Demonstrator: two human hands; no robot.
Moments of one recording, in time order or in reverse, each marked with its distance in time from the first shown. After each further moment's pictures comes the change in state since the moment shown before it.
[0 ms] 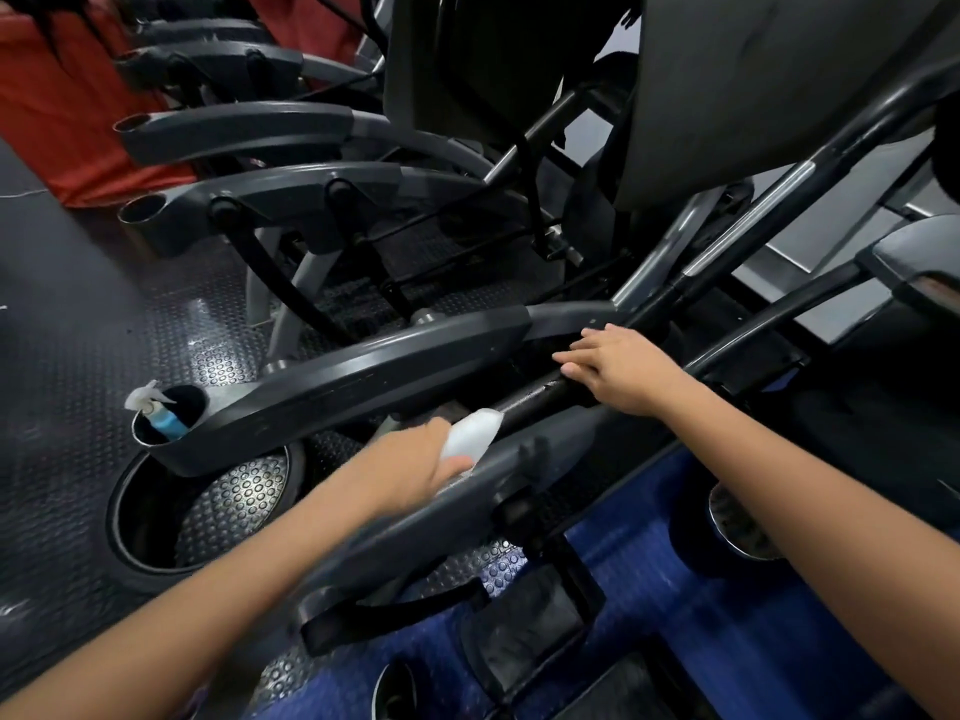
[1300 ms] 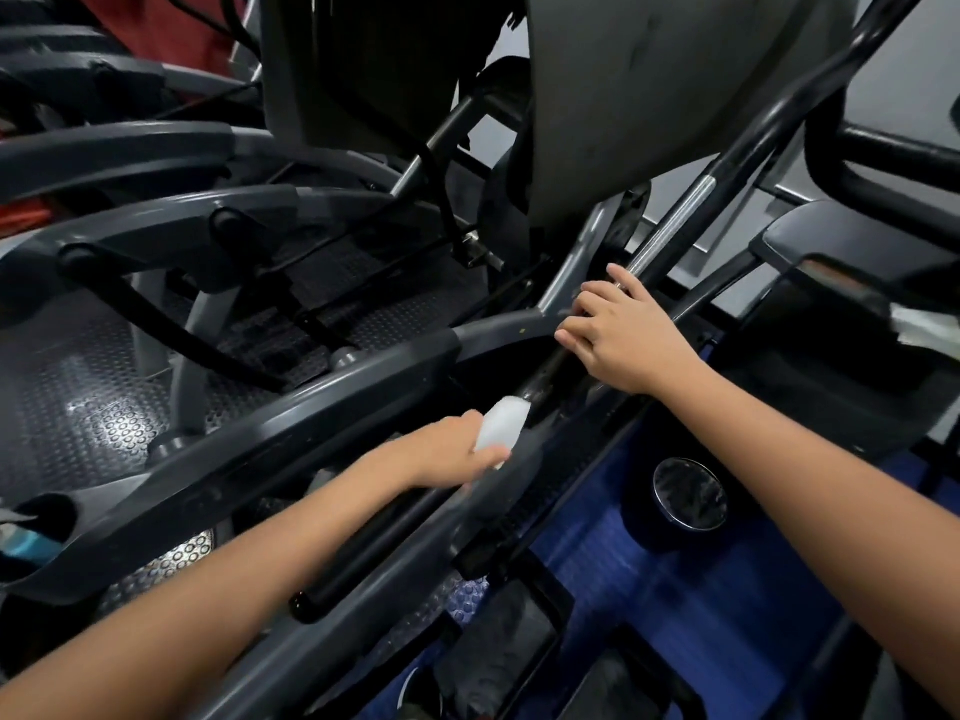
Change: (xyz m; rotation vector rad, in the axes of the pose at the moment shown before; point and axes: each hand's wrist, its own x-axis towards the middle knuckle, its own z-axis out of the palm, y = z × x) left_hand 0.127 0.055 -0.020 -0.269 -0.275 0.237; right_hand -0.006 0.070 -0.039 -0.407 0.335 0.140
